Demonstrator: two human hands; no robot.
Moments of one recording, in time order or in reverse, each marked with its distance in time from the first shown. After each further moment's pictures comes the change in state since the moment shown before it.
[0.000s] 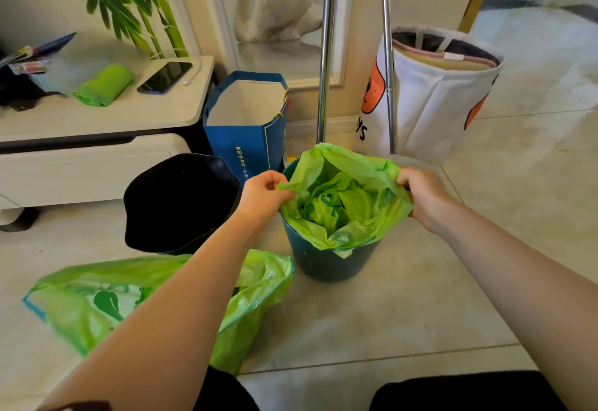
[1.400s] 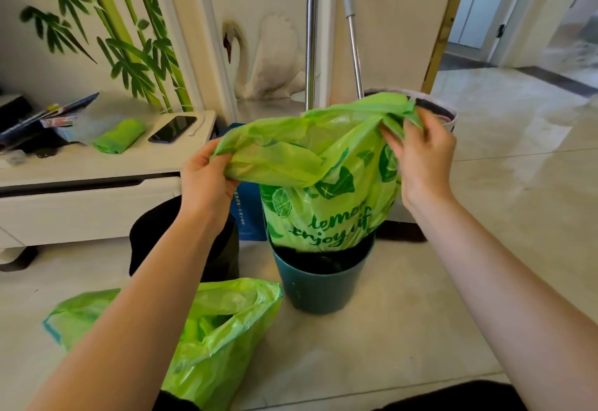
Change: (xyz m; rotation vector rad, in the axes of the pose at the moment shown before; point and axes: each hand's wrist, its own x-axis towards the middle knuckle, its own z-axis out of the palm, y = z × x) left_hand -0.057 0.114 -0.049 -0.576 0.135 0.396; right_hand -0.094 -0.105 -0.011 0.547 0.044 -0.814
